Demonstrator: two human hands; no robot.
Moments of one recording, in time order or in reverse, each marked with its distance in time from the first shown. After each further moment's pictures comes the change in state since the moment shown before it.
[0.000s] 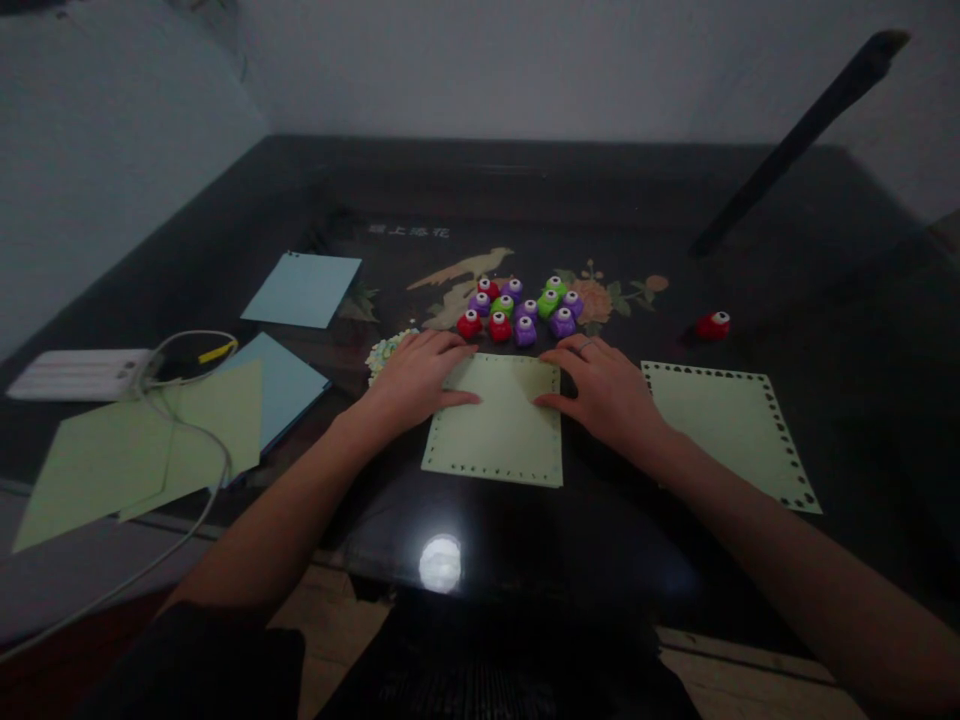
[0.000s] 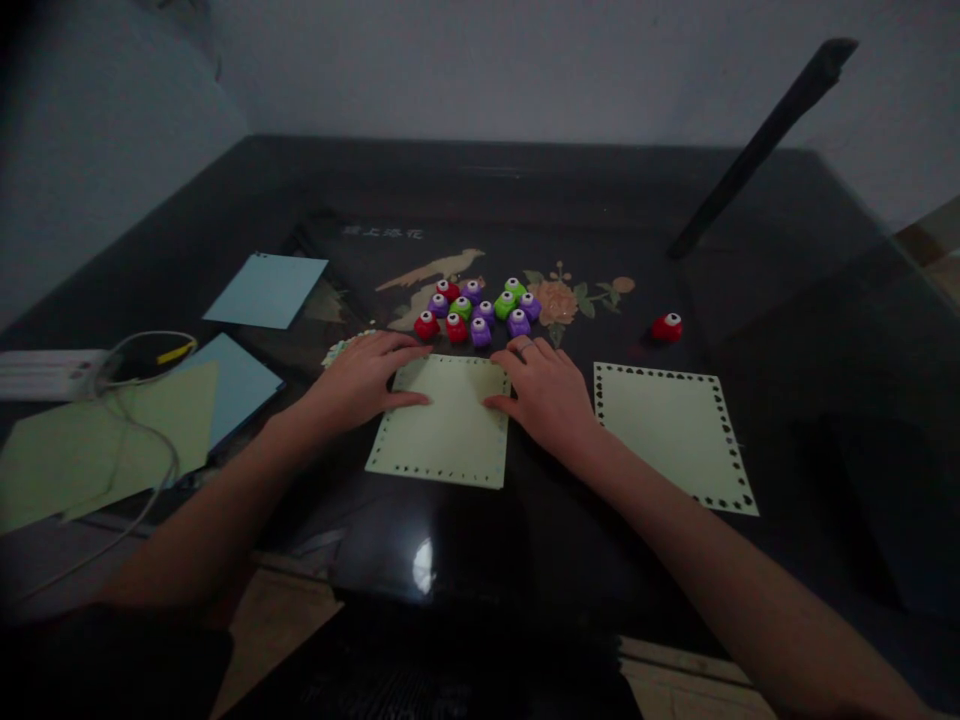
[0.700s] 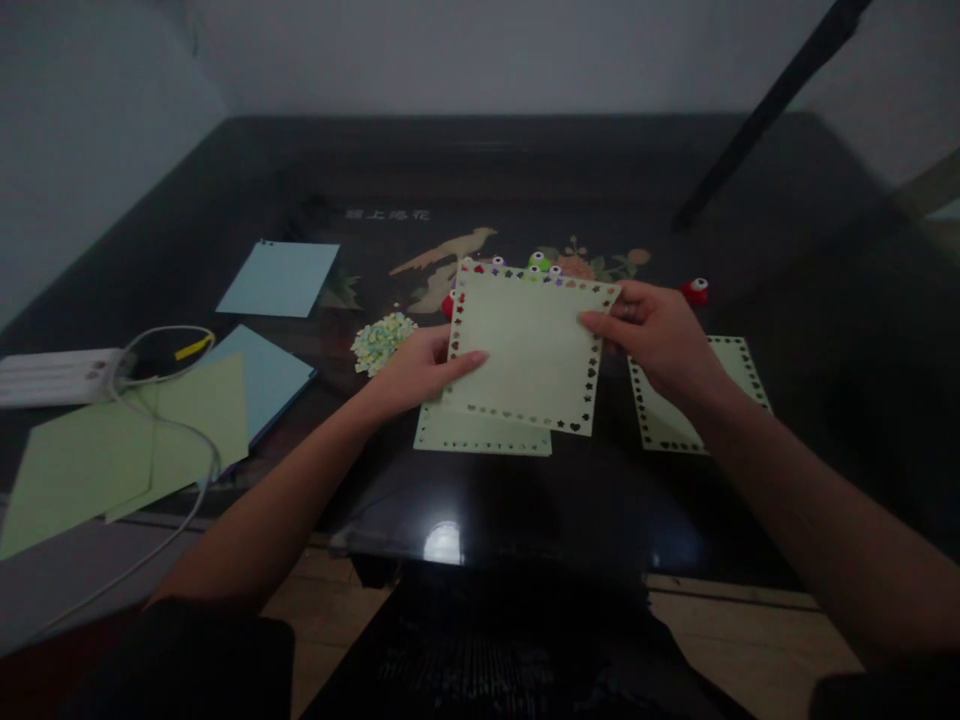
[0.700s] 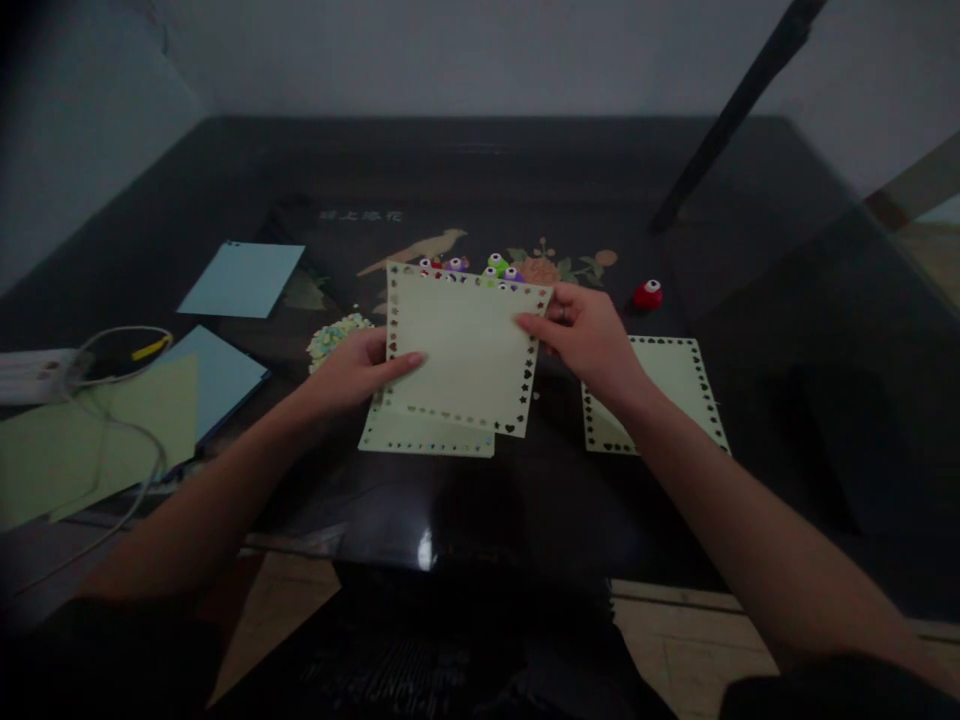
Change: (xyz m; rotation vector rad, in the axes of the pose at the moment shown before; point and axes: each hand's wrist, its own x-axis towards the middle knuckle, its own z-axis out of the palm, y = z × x) left_hand 0.002 0.019 0.011 -1.054 0.020 -0.106; right_hand -0.005 0.025 -0.029 0.923 0.187 0.444
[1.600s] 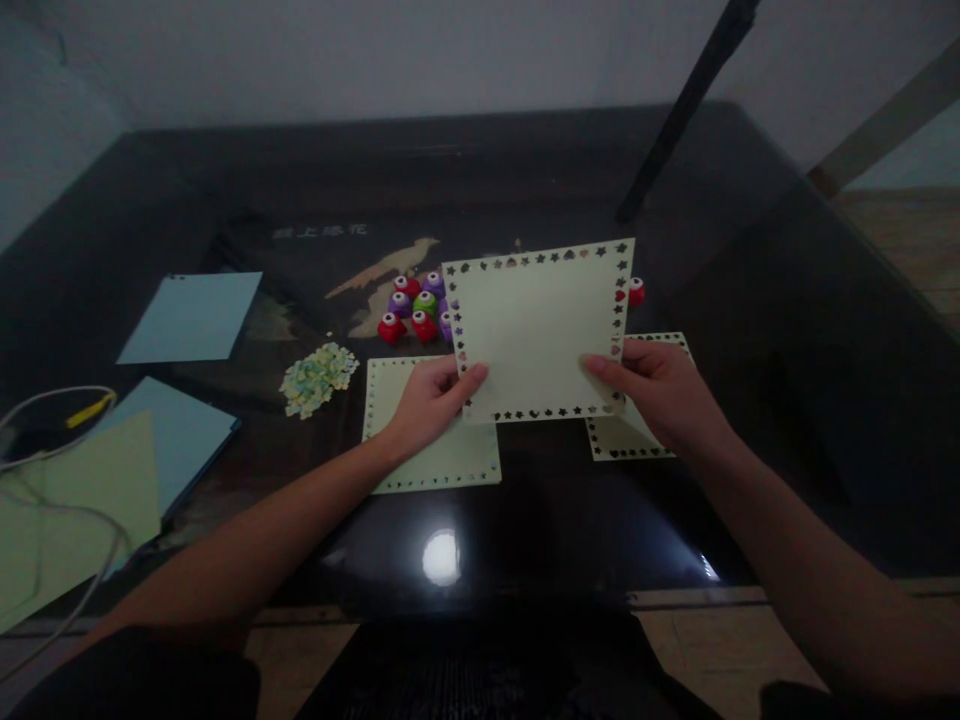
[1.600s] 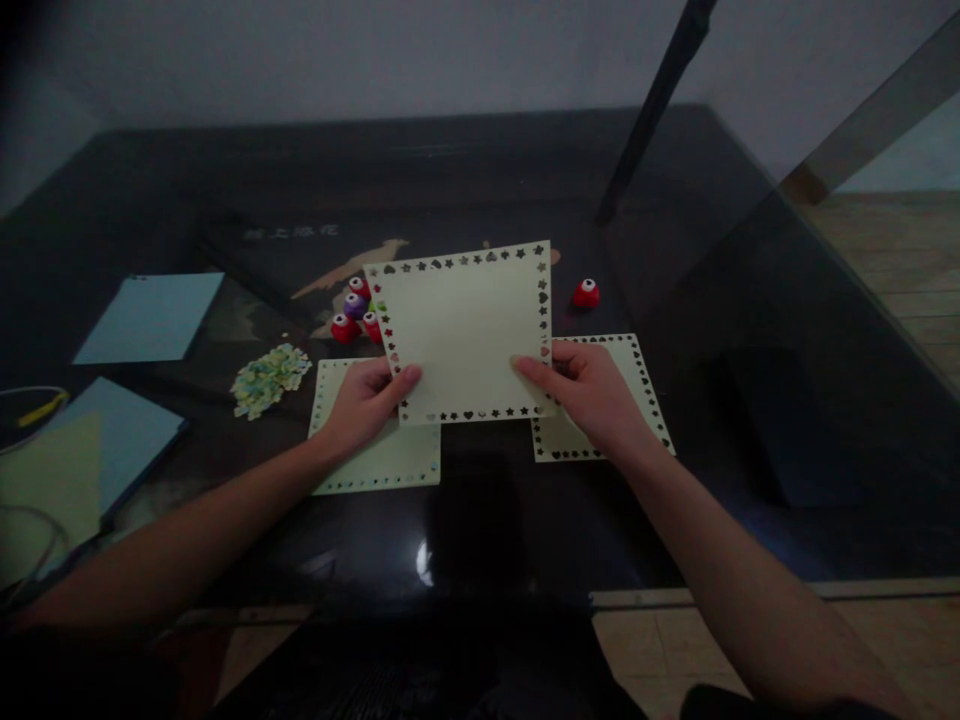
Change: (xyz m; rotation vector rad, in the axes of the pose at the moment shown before) left_hand 0.031 0.006 0.067 -0.069 0.106 0.003; right_hand -0.049 0.022 -0.043 0.169 0.027 0.221
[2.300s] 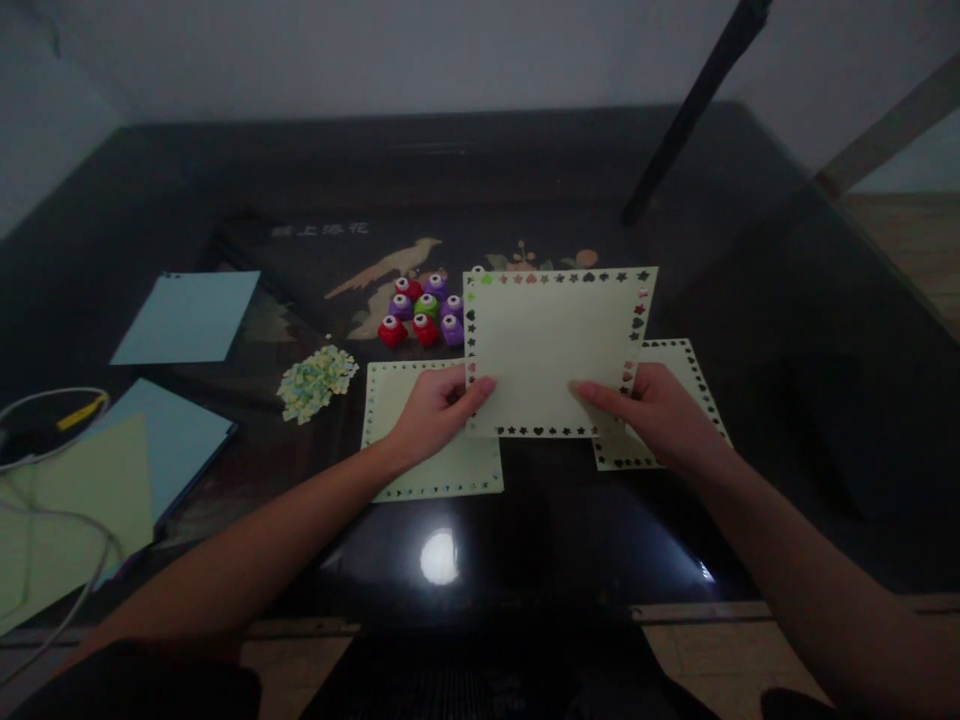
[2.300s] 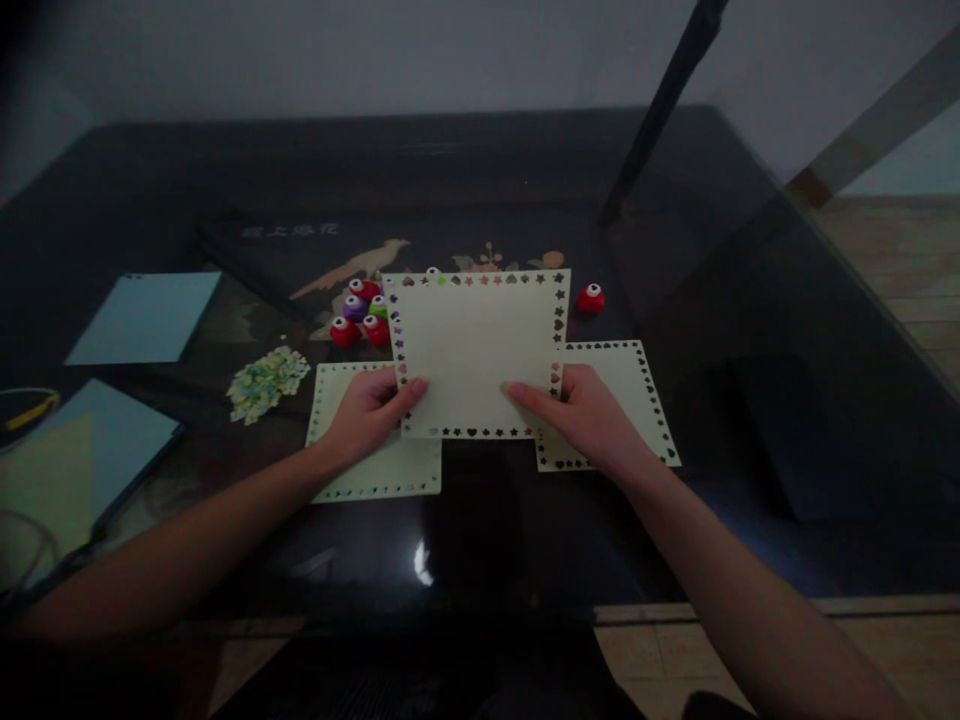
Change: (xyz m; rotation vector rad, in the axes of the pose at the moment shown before) left_hand -0.001 0.002 0.000 0.155 -0.027 0.028; right_hand -0.006 -0.001 0.005 -0.096 -0.092 0.099
